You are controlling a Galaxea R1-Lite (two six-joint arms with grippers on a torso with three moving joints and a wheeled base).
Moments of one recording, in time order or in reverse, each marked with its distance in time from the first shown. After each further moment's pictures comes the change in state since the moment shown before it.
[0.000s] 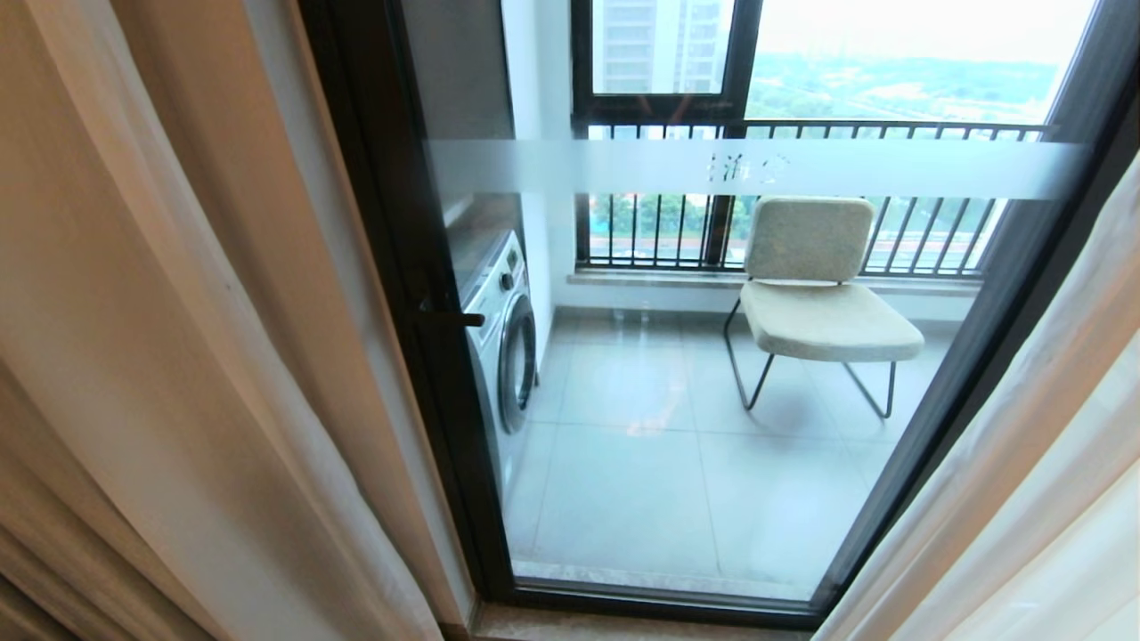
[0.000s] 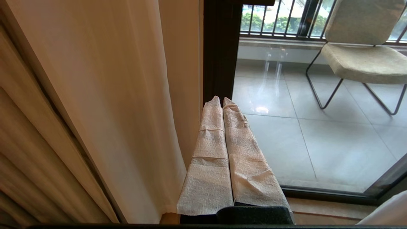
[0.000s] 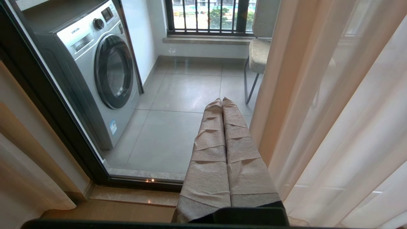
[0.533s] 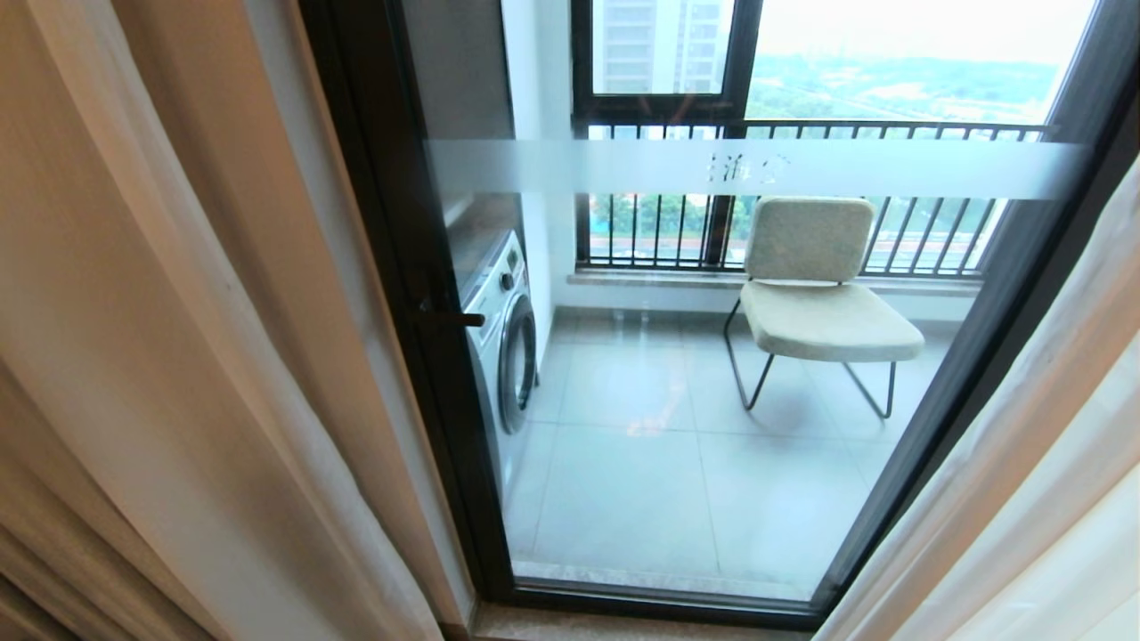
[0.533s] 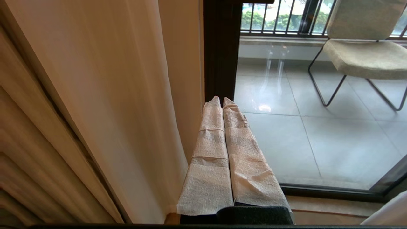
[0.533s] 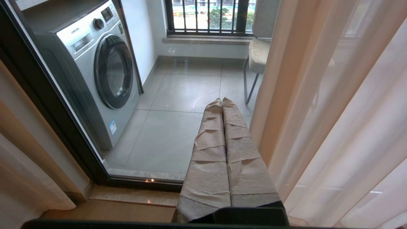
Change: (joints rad) left arm 0.000 0.000 -0.004 0.005 -0.003 0.024; right arm 0.000 0.000 0.000 0.000 0.000 0.000
